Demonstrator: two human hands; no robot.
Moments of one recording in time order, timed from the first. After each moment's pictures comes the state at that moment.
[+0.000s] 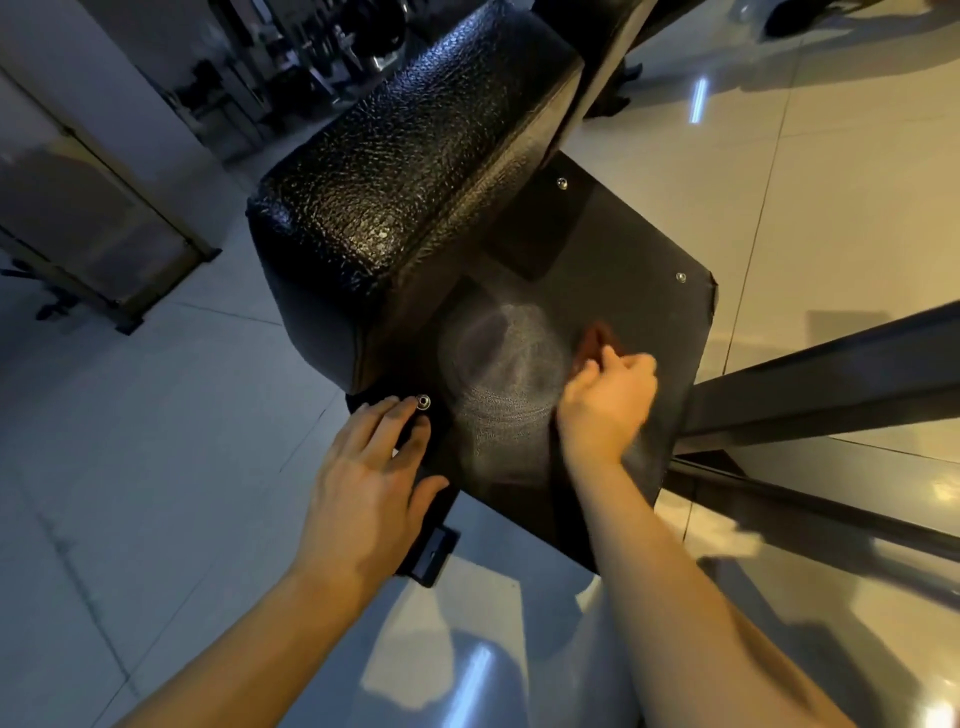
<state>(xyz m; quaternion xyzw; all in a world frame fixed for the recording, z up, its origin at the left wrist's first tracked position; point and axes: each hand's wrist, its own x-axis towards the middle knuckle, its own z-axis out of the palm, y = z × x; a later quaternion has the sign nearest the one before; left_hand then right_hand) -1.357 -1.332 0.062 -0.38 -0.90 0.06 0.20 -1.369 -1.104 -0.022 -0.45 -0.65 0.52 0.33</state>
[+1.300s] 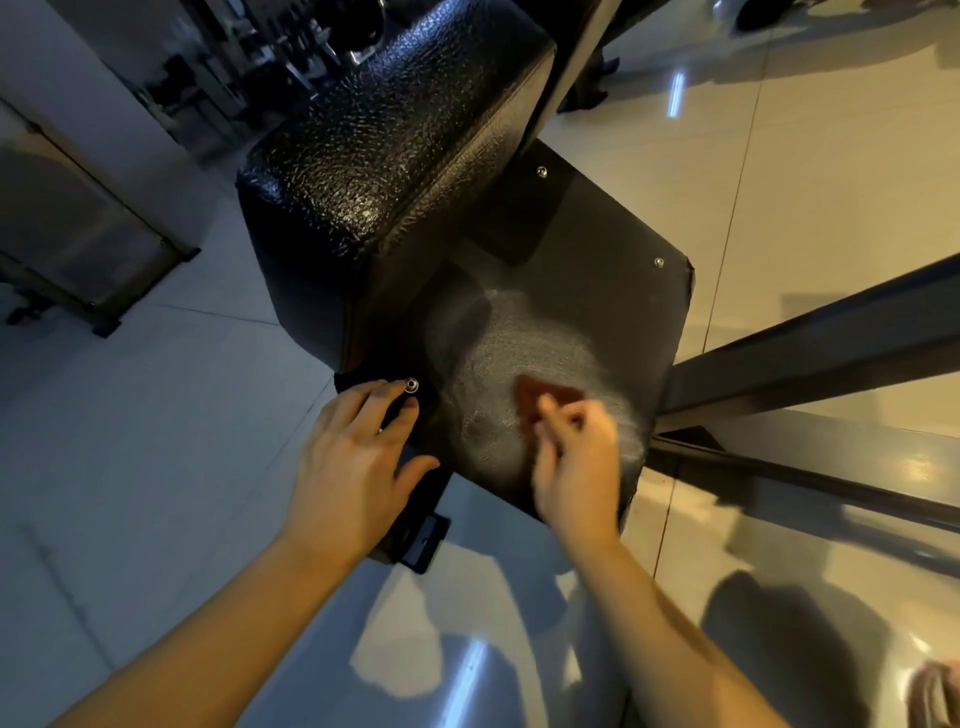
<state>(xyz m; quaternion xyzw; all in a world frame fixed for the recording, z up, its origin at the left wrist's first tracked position) -1.367 -1.335 0.065 -0.41 -0.88 0.06 0.22 -1.296 -1.149 -0.064 -0.26 -0.79 0.45 0.34</state>
